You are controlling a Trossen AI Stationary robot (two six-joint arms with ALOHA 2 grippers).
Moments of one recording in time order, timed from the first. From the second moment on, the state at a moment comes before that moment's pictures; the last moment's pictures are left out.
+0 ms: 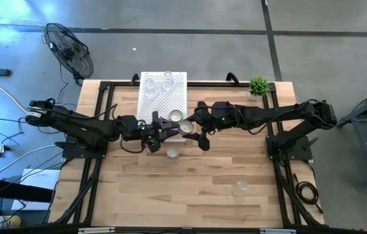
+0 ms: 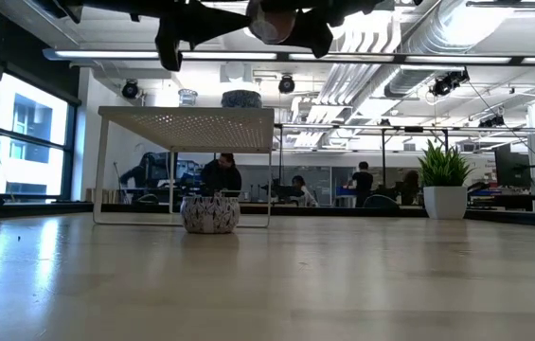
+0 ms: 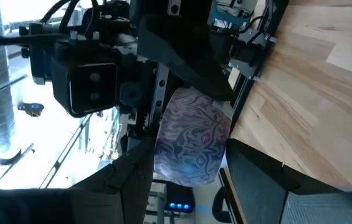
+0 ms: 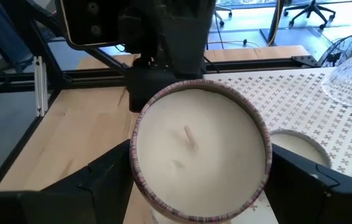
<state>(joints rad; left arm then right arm) -0.11 1.22 0.69 0.55 -0.25 1.34 -0.02 1.47 1.11 -0.01 -0.06 0.06</state>
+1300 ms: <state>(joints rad) -0.19 1.33 0.79 0.51 -0.58 1.40 -0.02 1.47 1.12 0.00 -0.05 0.07</state>
